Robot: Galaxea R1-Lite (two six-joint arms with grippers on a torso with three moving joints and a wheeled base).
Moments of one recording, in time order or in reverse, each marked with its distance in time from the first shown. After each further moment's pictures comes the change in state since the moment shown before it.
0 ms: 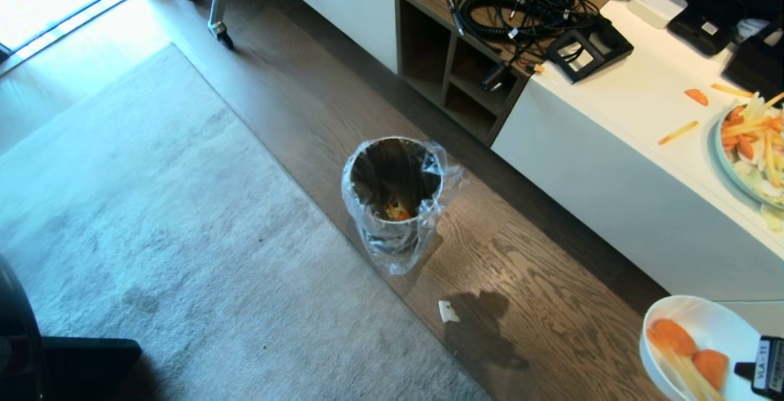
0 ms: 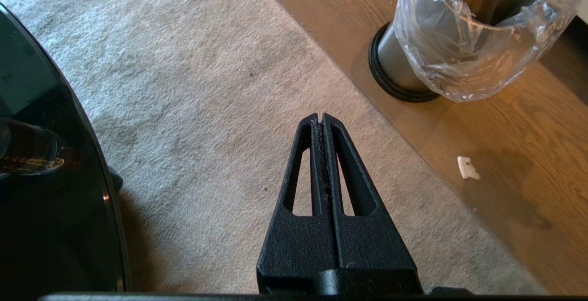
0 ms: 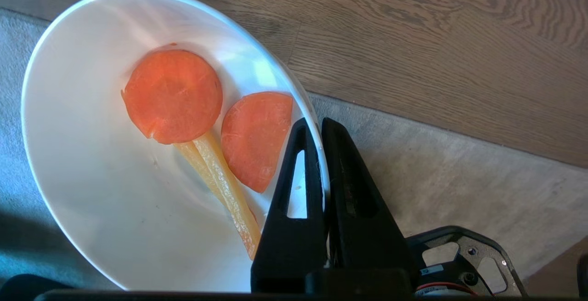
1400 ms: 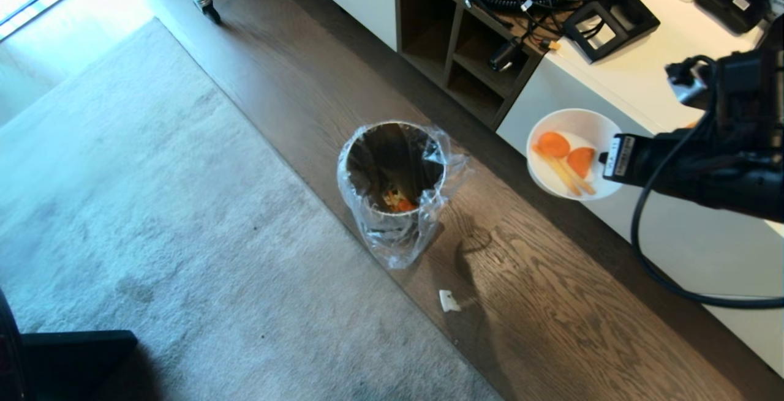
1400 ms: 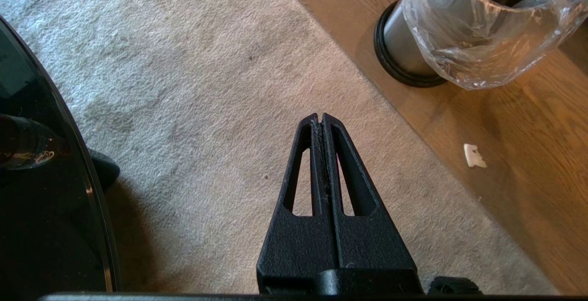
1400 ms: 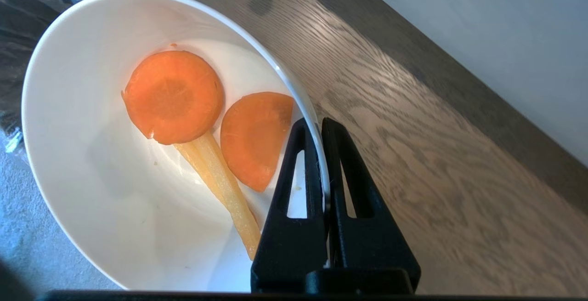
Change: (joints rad) left arm 0.000 0.000 0.000 0.000 0.000 0.000; right arm 0.097 0.472 -0.531 -0.487 -0.033 -0.389
